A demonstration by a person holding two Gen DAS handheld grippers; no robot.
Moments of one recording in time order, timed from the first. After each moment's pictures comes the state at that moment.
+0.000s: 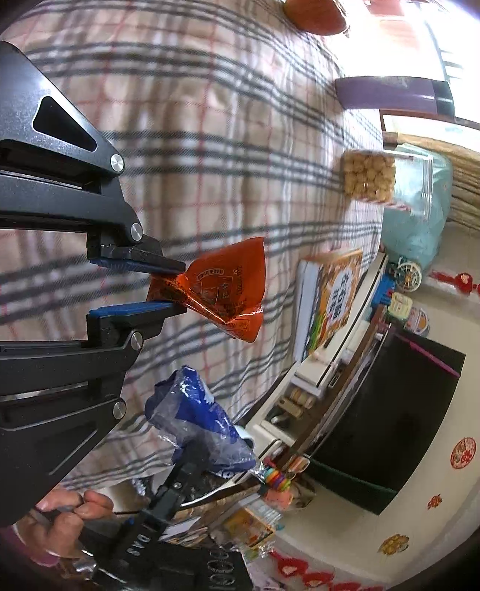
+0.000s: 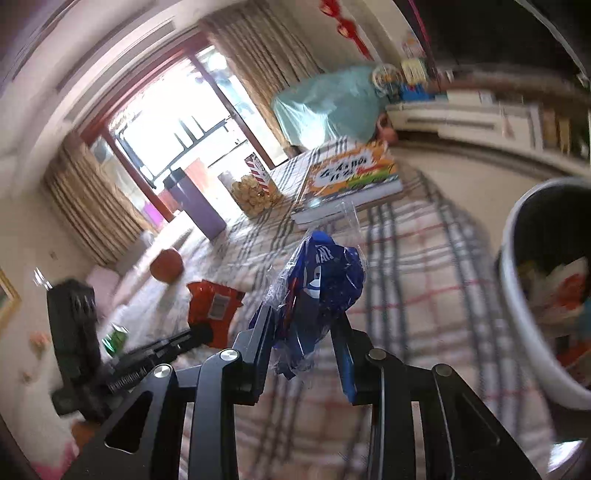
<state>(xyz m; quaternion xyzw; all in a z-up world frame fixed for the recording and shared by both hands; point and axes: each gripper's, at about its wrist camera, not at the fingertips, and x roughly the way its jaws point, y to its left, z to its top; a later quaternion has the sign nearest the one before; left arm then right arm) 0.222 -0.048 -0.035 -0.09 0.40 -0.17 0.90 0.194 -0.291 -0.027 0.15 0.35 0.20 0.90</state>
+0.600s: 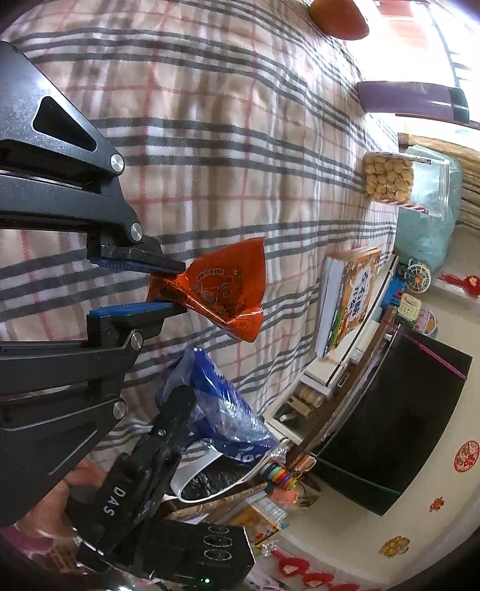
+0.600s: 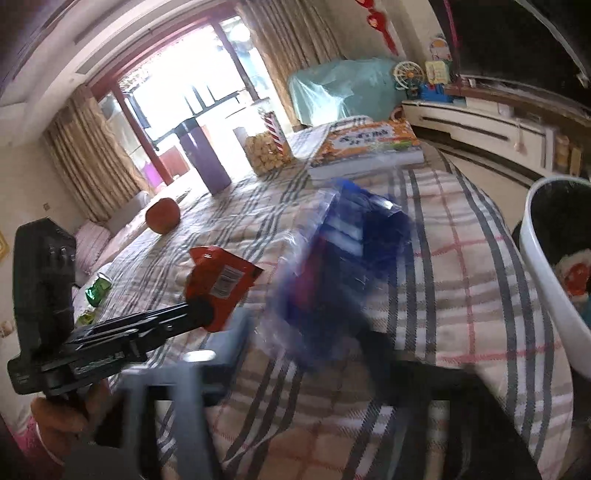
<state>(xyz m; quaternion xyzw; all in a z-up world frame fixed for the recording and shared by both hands) 0.199 -0.051 -0.047 -0.10 0.41 -0.17 0.89 0.186 -0.261 -0.058 0.12 0.39 0.21 0.89</state>
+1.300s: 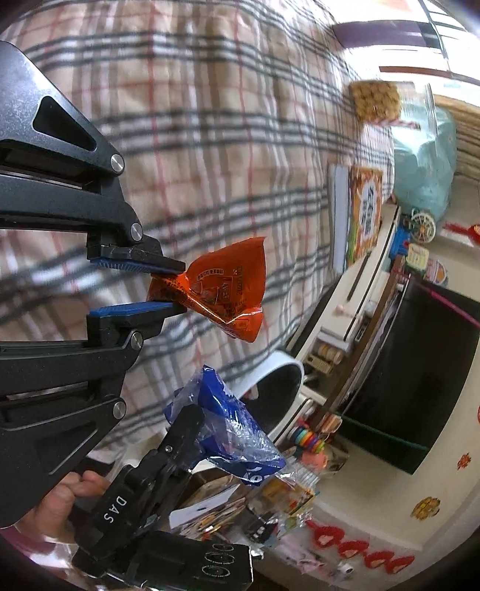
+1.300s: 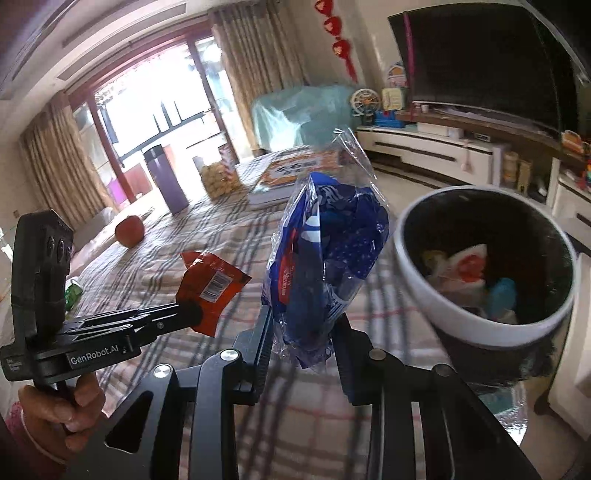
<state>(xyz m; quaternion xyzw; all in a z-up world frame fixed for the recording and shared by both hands) 0.184 -0.134 -0.036 -0.07 0.41 -0.24 0.88 0.129 -0.328 -0.033 0.09 0.34 0.12 0.93</state>
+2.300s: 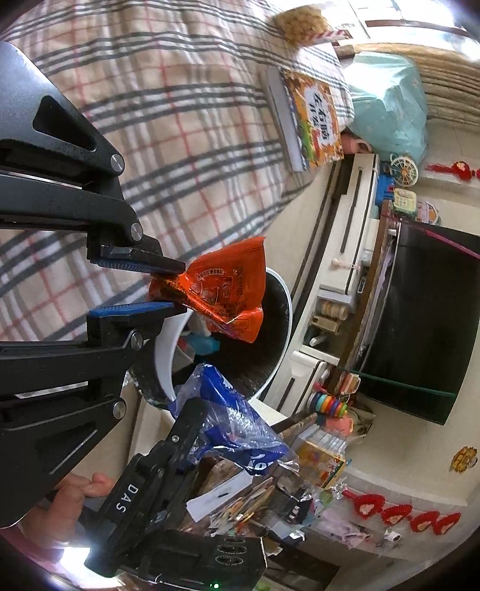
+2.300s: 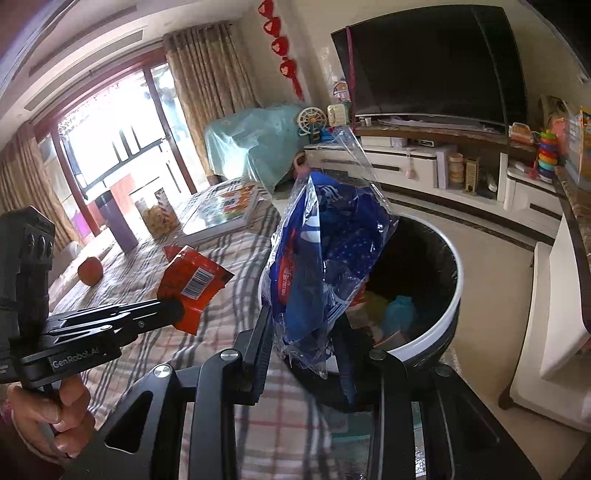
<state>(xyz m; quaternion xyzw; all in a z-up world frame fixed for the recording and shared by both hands) 0.202 -0.242 -0.003 0.00 0.38 -0.30 0.87 0.129 -0.421 -0.018 0.11 0.32 0.04 0.94</state>
